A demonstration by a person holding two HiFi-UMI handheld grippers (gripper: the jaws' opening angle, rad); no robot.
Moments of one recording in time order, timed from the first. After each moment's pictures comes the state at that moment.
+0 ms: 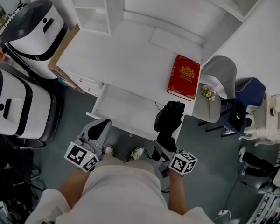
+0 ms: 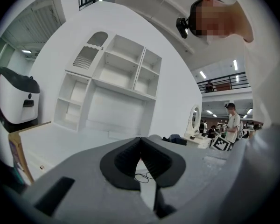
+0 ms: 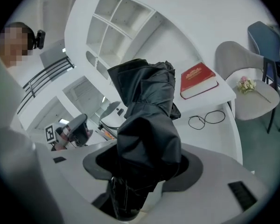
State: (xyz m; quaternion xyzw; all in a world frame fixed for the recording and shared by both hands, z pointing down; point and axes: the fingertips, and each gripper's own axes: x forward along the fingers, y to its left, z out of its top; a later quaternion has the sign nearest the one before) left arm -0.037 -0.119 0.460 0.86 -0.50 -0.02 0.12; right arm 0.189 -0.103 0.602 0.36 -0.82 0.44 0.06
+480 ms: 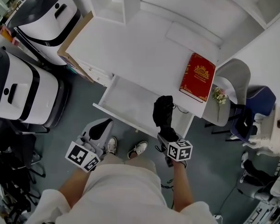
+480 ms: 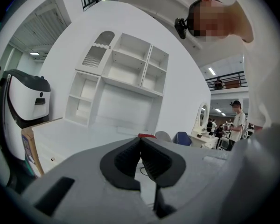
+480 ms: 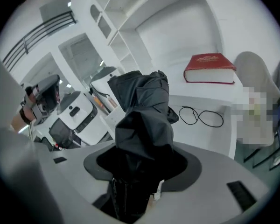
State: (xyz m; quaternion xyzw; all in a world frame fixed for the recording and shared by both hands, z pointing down) left arm -0.055 -0.102 0.480 0.83 -0.54 0.00 0.15; right arm 0.181 -0.129 0.702 0.33 -0.83 0.36 0.29
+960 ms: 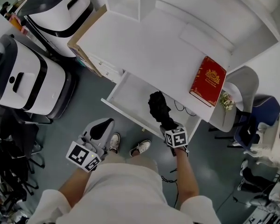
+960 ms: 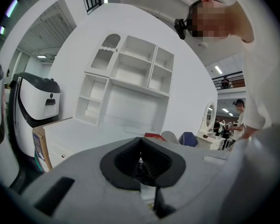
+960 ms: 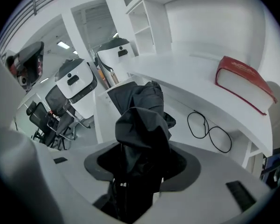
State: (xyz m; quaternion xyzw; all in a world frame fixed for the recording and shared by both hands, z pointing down) left arm -0.083 -0.081 0.485 0.80 -0.57 0.00 0.15; right arm 0.143 -0.162 0.751 0.26 -0.82 0.26 0.43
